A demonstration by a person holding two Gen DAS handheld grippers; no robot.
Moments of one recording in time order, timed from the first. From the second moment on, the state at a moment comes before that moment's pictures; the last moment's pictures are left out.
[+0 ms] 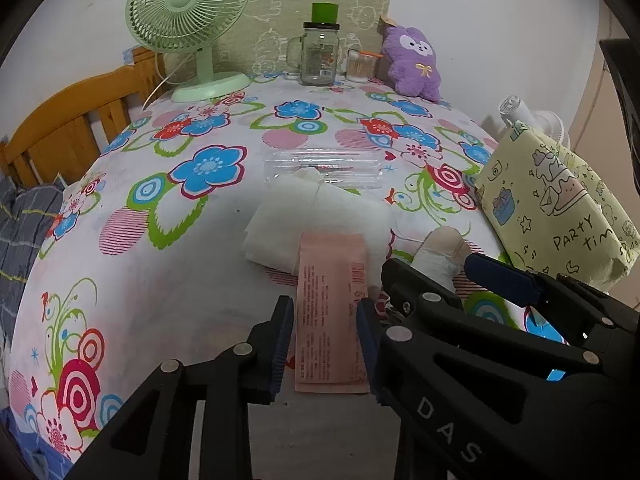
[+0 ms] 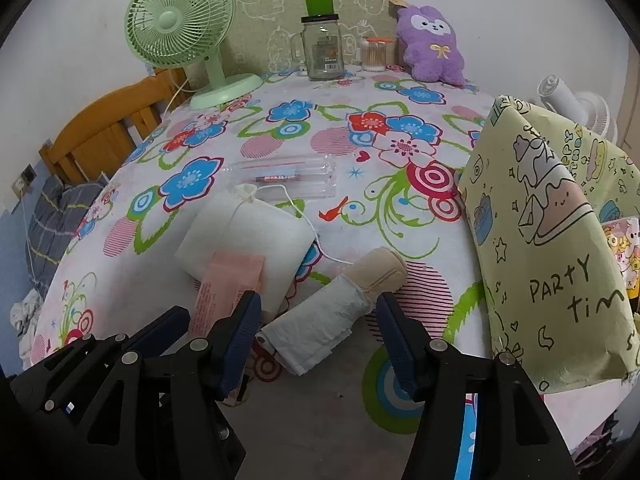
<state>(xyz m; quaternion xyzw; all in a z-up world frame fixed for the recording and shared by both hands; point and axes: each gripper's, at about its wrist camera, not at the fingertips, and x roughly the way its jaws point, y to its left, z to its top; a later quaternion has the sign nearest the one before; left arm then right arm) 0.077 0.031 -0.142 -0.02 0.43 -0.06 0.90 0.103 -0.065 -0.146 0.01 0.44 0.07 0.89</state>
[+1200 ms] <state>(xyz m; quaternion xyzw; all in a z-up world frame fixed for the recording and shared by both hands) 0.077 0.021 -0.145 -0.01 0.44 -0.05 0.90 0.103 -0.072 -0.148 0.00 0.45 0.08 0.89</state>
